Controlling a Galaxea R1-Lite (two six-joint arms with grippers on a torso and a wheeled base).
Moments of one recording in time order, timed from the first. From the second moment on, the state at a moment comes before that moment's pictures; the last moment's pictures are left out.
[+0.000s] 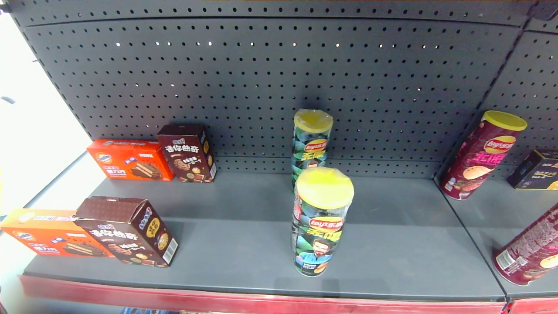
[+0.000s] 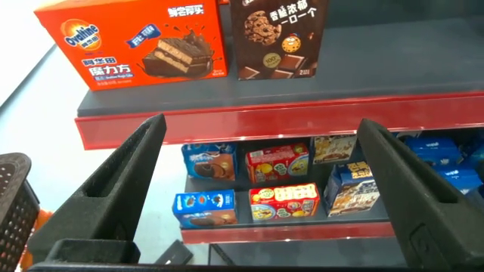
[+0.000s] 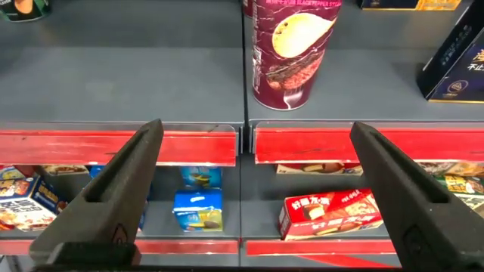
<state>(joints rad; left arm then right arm) 0.00 0.00 0.00 0.00 -0.04 0.07 0.01 0.00 0.00 0.00 -0.07 0.00</state>
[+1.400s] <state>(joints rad) 0.00 0.00 0.00 0.00 -0.04 0.04 0.01 0.00 0.00 0.00 -0.06 0.00</state>
